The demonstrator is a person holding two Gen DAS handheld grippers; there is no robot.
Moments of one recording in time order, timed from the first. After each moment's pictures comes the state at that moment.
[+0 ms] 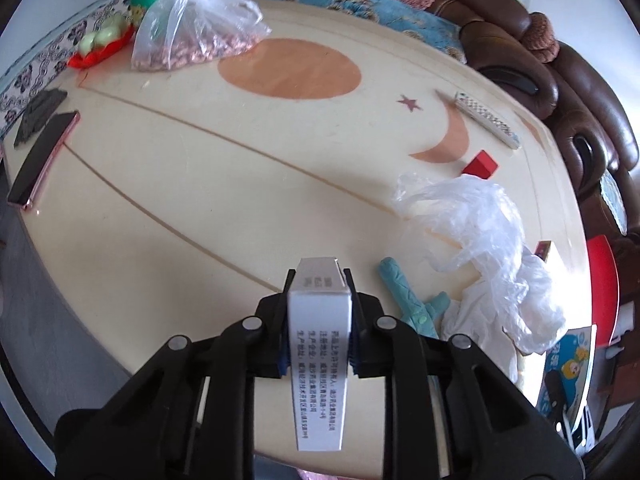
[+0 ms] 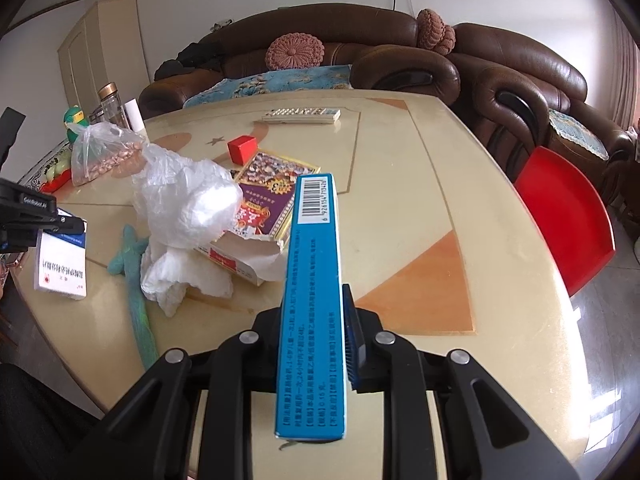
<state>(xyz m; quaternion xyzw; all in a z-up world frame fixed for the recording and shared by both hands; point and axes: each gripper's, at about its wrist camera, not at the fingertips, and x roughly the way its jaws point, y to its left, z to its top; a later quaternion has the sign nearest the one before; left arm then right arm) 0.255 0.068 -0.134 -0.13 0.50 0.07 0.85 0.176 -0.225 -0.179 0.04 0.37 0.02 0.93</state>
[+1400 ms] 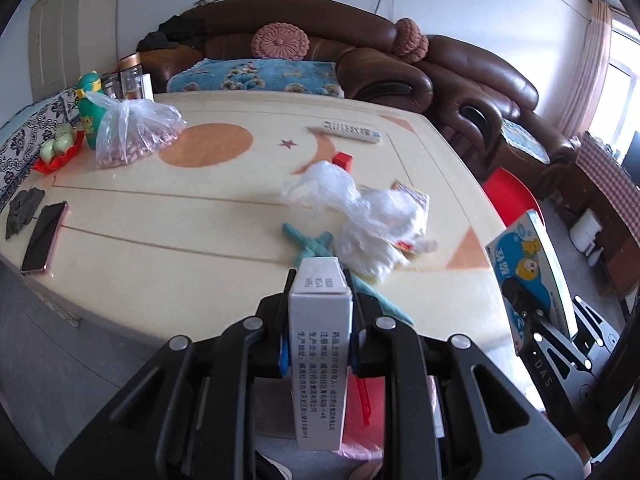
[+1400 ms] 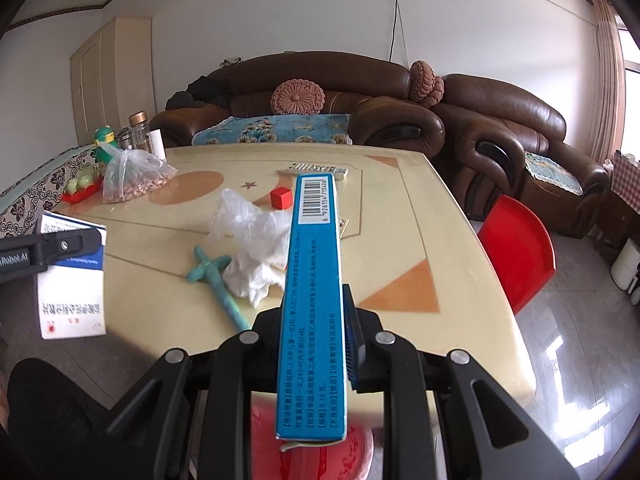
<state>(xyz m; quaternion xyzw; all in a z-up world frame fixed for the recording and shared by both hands) 0.104 0.027 -0.057 -0.03 0.39 -0.10 0.92 0.057 -0.181 -0.095 0.01 0.30 0.00 0.95</state>
